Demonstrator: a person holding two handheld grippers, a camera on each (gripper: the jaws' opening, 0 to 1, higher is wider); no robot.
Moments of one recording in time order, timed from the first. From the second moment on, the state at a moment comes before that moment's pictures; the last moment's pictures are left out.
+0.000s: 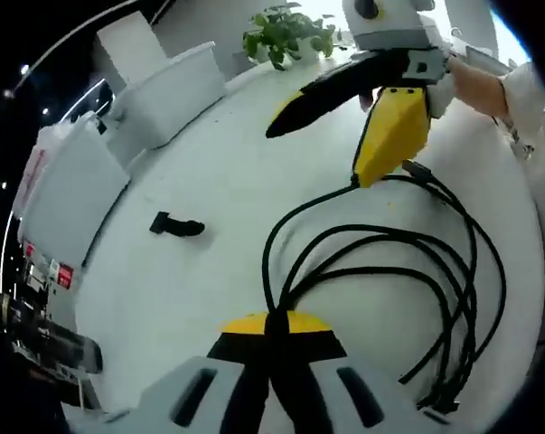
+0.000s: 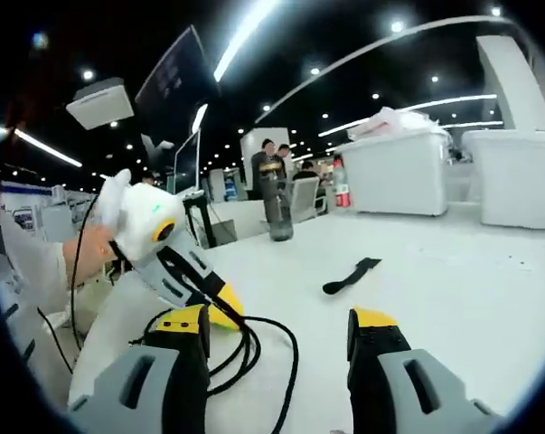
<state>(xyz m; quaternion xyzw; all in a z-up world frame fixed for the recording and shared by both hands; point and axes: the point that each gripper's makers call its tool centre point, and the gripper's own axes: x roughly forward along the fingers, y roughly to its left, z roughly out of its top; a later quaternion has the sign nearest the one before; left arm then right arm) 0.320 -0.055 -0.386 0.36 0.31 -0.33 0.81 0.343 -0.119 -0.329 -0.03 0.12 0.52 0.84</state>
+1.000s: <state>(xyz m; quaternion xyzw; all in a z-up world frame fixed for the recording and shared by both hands) 0.306 -0.034 -0.373 0.36 0.29 -0.33 0.83 0.325 -0.048 -0.382 -0.29 0.18 0.56 0.75</state>
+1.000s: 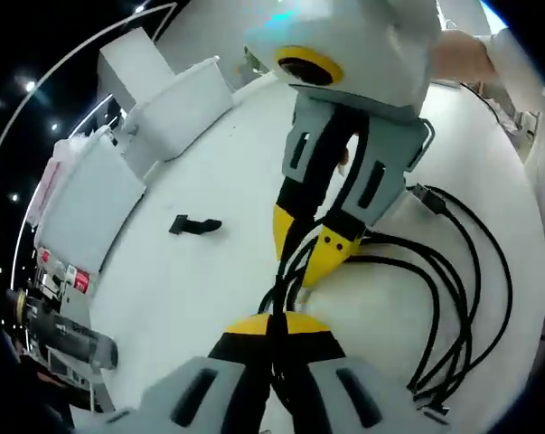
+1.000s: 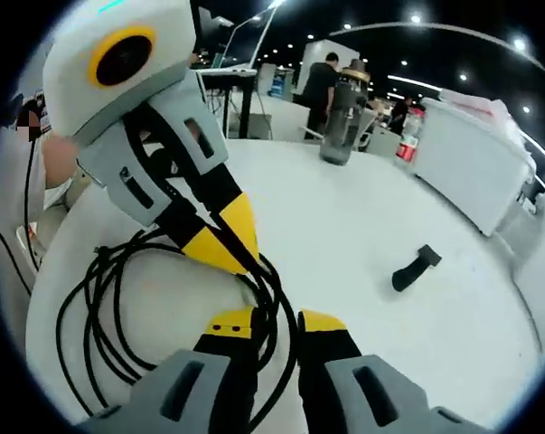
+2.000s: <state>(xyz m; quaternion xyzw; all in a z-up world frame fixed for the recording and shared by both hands) 0.318 -0.038 -0.381 0.26 0.31 -0.31 0.86 0.327 -0.044 -0.358 -0.20 0.20 0.58 0.76</state>
